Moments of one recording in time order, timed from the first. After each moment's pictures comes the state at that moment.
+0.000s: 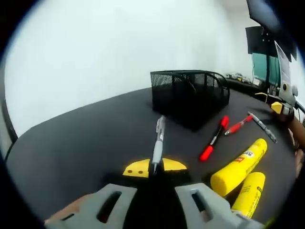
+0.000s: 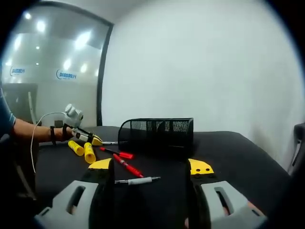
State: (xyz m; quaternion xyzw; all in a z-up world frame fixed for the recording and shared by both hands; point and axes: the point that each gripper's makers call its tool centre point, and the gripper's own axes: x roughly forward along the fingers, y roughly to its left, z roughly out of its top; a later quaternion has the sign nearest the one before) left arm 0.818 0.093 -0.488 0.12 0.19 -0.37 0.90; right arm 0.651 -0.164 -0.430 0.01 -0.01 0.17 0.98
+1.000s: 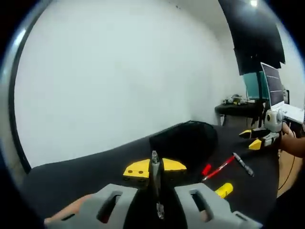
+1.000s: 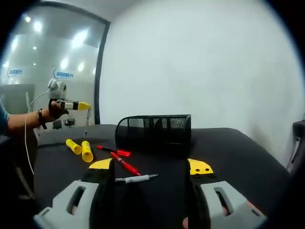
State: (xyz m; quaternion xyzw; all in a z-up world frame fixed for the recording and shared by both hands) left arm 0.775 0.099 -0.343 0.10 0.03 -0.37 0.92; right arm 0.654 -0.169 -0.436 0.02 0.00 0.16 0.99
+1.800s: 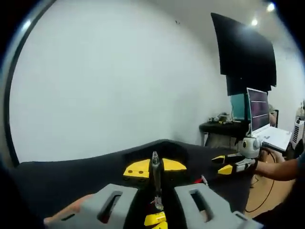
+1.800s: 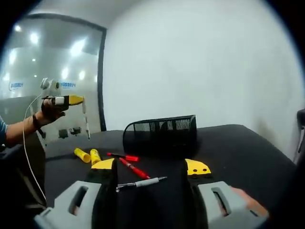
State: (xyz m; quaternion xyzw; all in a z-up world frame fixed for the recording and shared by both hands) left arm 0.706 0.061 -0.298 0.03 0.01 -0.43 0.90; right arm 0.642 -0.160 -0.422 0.04 -0.01 0.18 0.98
